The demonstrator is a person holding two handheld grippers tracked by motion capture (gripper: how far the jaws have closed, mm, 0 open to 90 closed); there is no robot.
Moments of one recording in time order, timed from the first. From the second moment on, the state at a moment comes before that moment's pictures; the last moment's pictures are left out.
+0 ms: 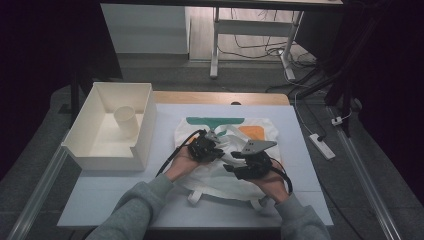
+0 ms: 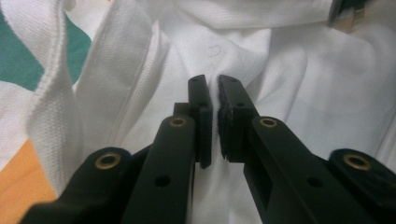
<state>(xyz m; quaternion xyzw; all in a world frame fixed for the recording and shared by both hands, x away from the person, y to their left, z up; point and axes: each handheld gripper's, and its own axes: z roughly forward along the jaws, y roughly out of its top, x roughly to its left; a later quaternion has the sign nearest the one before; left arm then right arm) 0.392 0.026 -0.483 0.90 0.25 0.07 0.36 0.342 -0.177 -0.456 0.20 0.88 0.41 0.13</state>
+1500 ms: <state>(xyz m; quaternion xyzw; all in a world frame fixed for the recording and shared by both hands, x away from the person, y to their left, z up) 0.393 0.034 -0.478 0.88 0.26 0.06 0.39 0.352 -0.149 -0.505 0.20 0.91 0.32 0.16</state>
